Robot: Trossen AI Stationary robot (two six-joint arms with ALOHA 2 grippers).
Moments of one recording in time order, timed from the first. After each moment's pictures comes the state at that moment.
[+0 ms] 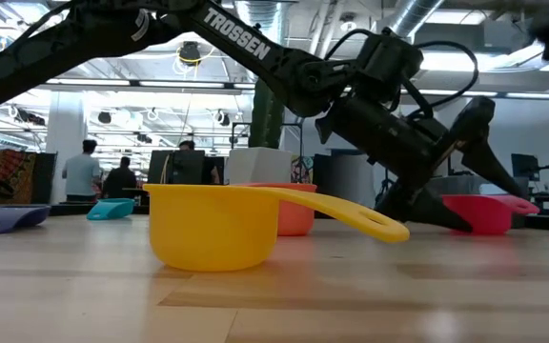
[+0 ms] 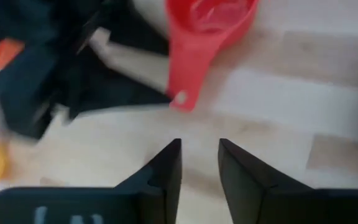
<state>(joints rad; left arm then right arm) 0.03 2.57 2.03 0.08 0.15 -0.72 0.80 1.10 0.73 -1.12 0.50 2.19</state>
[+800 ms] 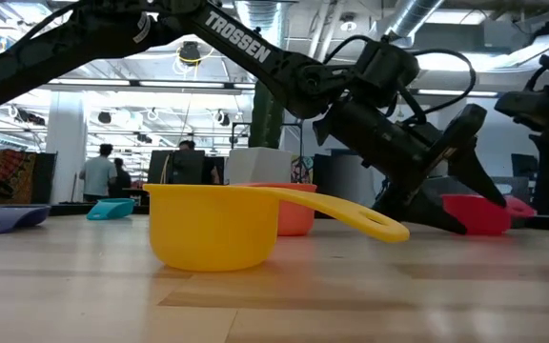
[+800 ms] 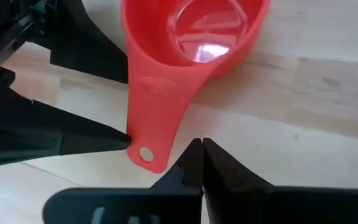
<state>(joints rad) 0.05 2.57 2.03 0.04 0.18 -0.68 0.60 1.10 0.47 -0.77 0.51 1.96</state>
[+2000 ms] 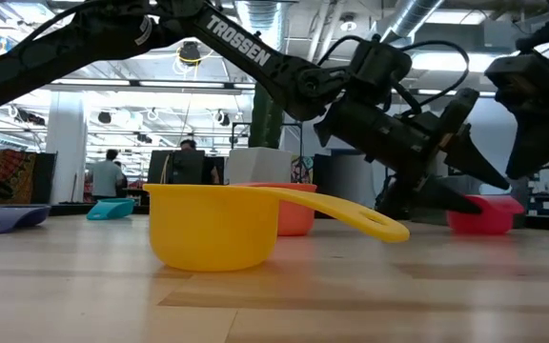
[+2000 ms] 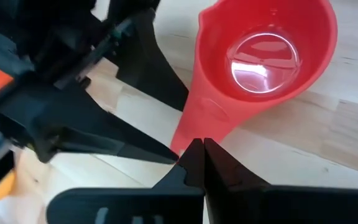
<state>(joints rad) 0.07 2.57 2.03 0.14 0.30 -0.66 0.48 0.87 0.47 -0.73 0.49 1.69</state>
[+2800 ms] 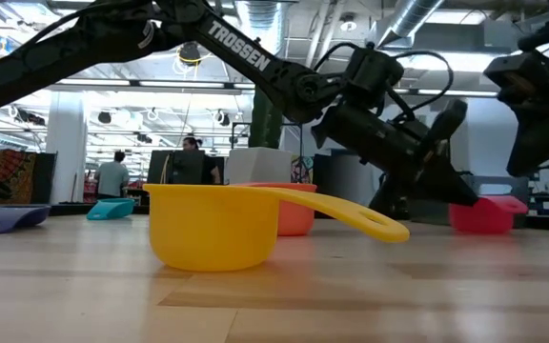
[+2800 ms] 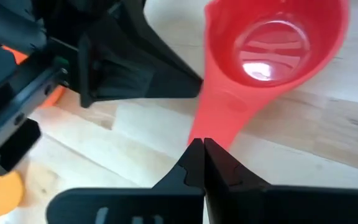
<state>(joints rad) 0.11 2.57 2.03 0.13 0.24 -0.70 0.47 0.84 0.47 -0.77 0.49 1.75</state>
